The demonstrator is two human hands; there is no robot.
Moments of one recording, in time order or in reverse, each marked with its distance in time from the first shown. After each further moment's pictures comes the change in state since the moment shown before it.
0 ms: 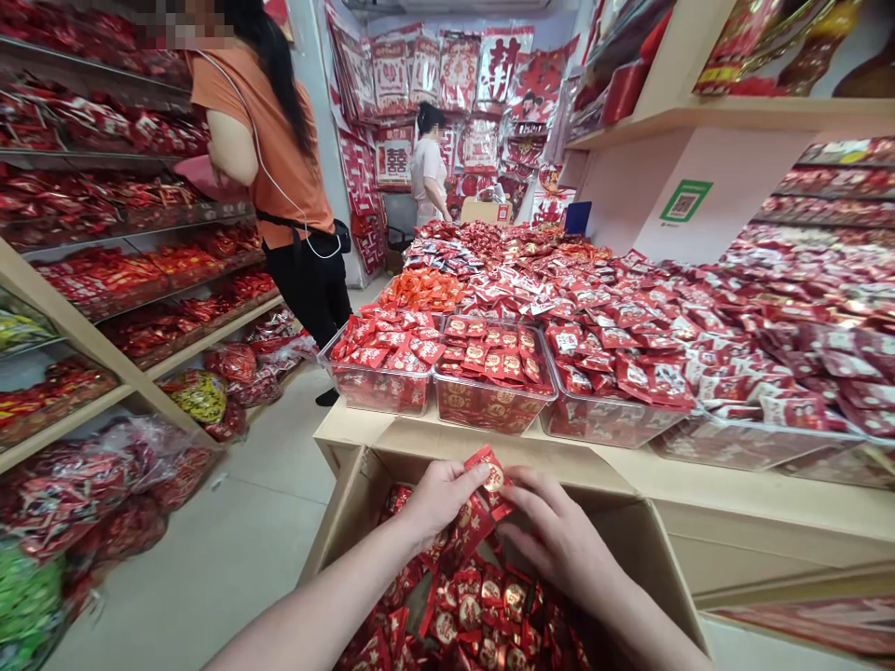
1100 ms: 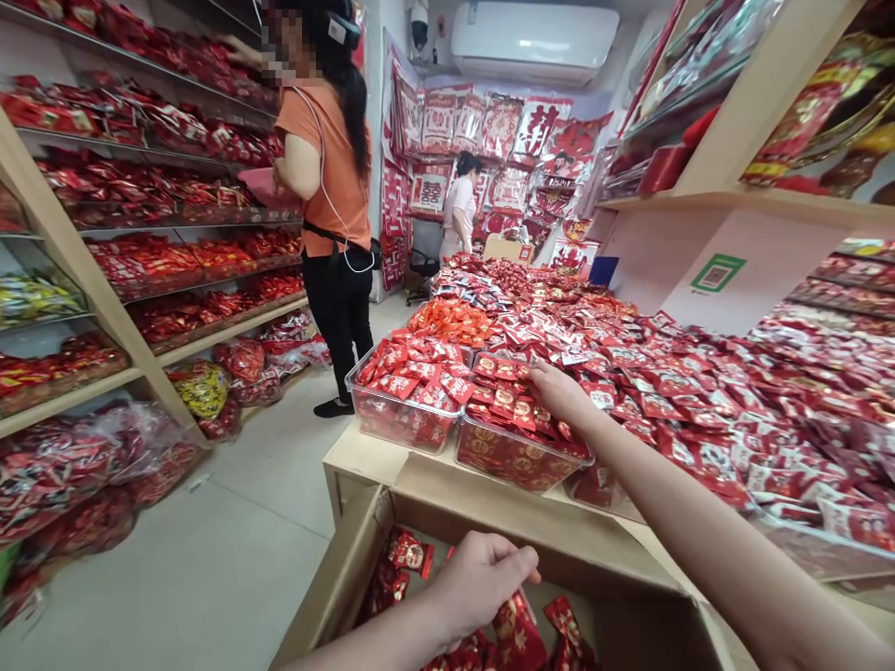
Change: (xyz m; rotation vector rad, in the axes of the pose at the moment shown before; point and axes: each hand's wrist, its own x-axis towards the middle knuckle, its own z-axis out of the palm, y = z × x) left_hand -0.005 -0.008 0.004 0.216 -0.024 -0.011; right_hand 0.208 0.126 -0.024 -0.760 -0.245 -0.015
